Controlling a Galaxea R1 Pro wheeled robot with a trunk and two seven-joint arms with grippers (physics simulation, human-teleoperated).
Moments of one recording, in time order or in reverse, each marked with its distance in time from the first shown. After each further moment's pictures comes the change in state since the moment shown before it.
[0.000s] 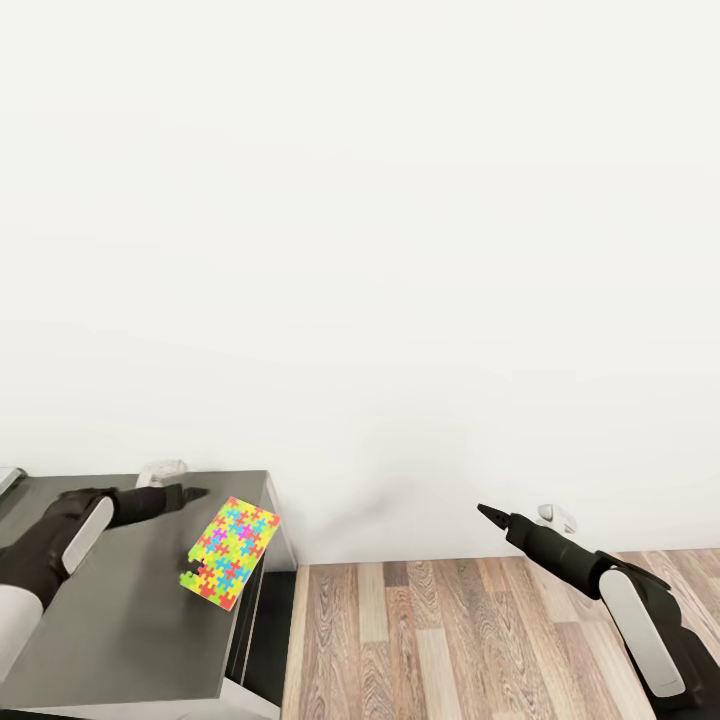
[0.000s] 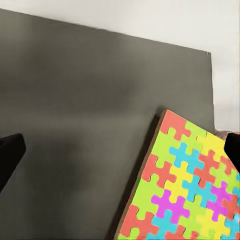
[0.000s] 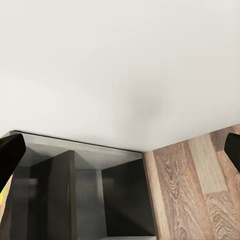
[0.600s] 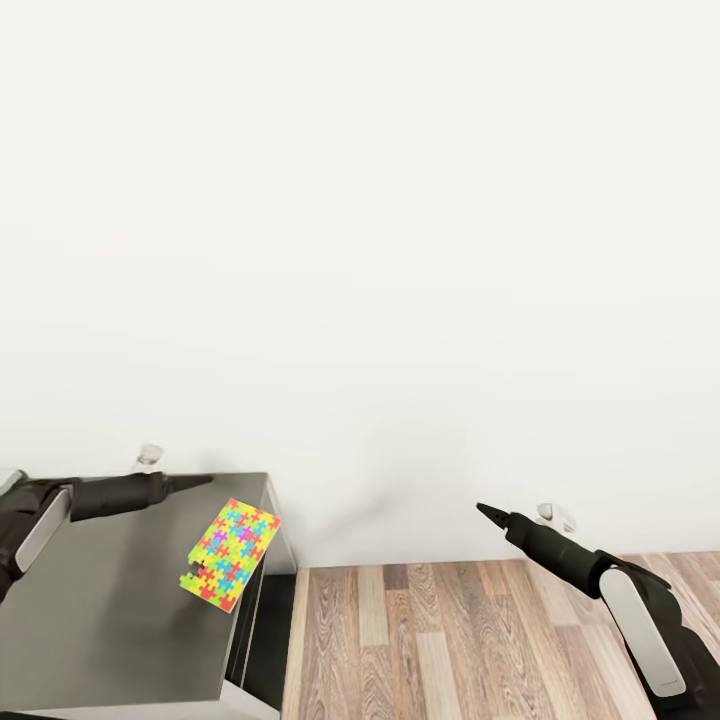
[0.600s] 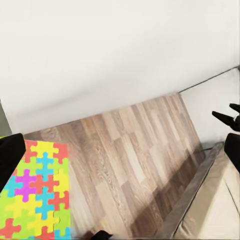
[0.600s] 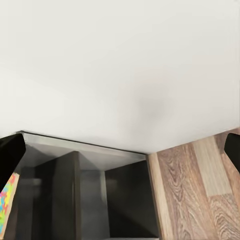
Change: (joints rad) left arm 0.009 0.112 0.010 -0.073 -0.016 0.067 -0.810; right arm 0.000 0.000 0.000 -0.008 -0.007 0.008 0.004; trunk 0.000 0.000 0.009
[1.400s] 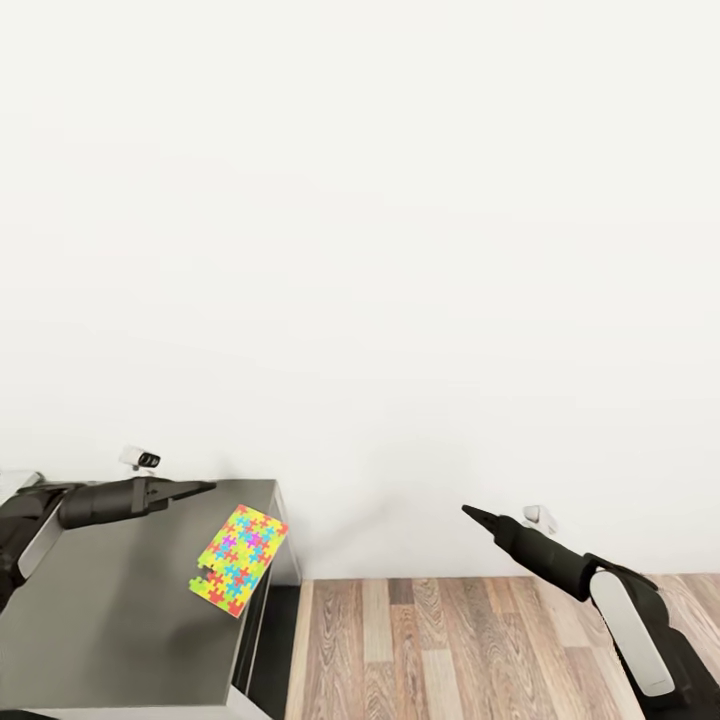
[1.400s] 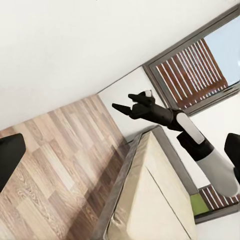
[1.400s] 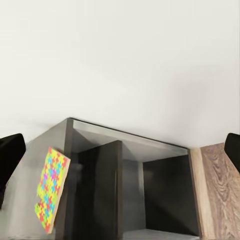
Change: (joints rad) left arm 0.018 -0.006 -0.010 -0.005 0.006 0.016 -0.398; right arm -0.004 0.022 0.012 0.034 -0.027 0.035 0.120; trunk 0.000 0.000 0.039
